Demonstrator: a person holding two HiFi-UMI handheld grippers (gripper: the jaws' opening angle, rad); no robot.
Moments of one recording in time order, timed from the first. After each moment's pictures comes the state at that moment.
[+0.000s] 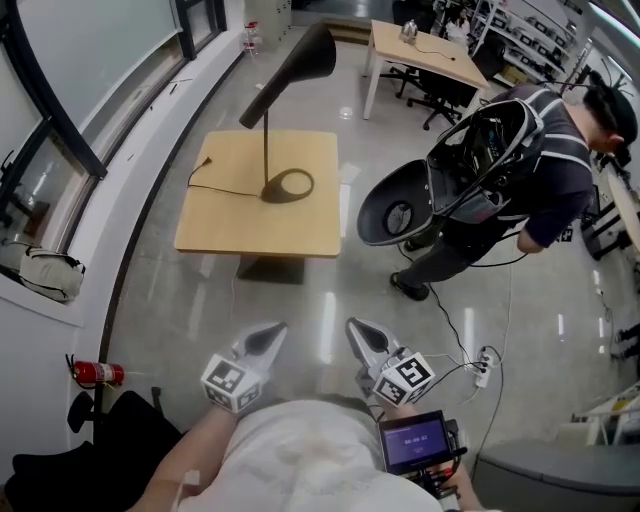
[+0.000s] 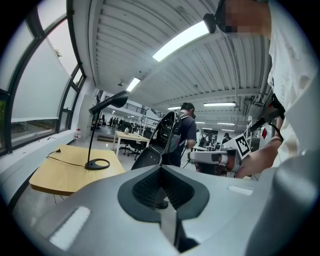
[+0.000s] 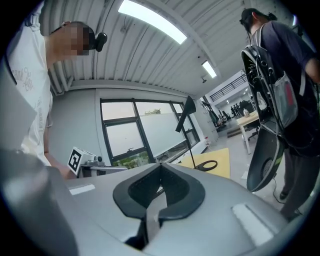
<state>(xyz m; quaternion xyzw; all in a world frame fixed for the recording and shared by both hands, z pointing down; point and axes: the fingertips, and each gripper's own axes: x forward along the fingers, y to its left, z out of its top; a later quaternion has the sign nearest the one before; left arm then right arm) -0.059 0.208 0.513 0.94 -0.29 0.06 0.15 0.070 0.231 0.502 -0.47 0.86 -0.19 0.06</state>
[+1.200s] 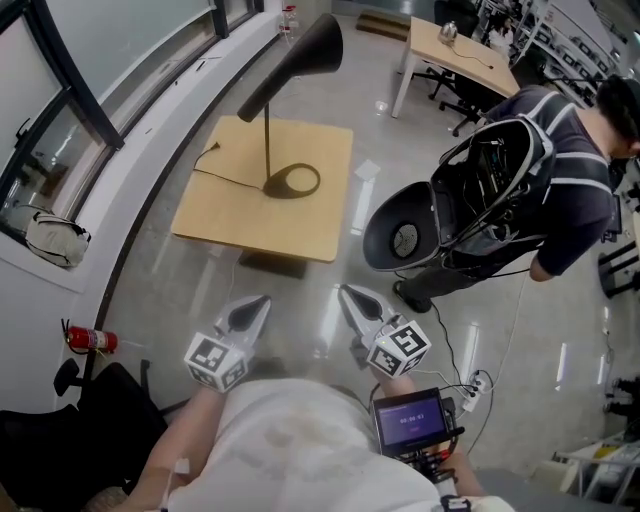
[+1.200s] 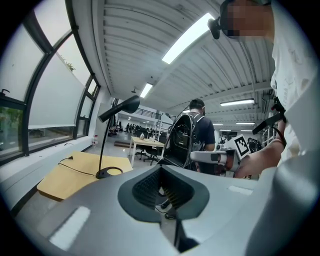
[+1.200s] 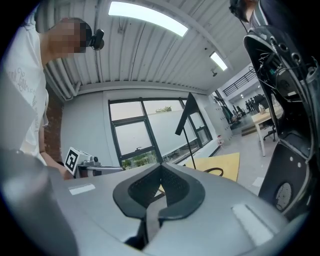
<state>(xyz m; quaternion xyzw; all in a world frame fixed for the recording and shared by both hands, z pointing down) -0.021 0.137 0.493 0.91 -0.39 0.05 0.14 0.124 0.129 0.489 -0.39 0.90 -0.18 0.05</state>
